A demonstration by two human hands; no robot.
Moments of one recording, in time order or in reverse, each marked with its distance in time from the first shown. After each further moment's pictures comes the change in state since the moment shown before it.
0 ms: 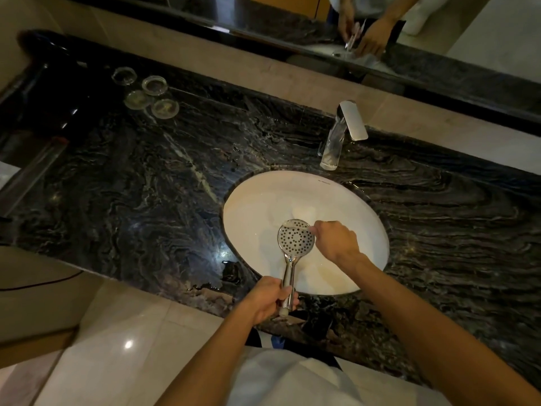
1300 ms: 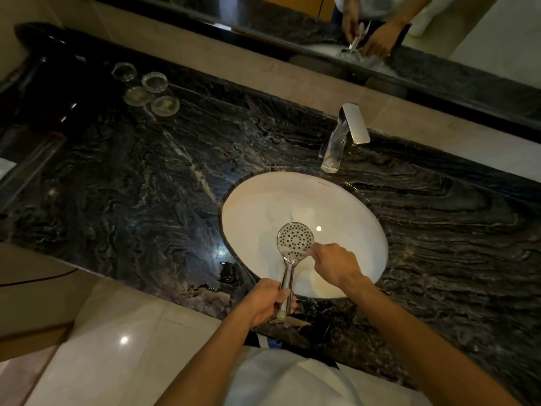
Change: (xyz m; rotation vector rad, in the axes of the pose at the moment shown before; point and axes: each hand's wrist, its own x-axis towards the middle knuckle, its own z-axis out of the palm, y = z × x) left_hand 0.002 0.000 0.001 -0.024 -0.029 0.004; right_hand -0.022 0.015 0.029 -0.001 -0.092 -0.083
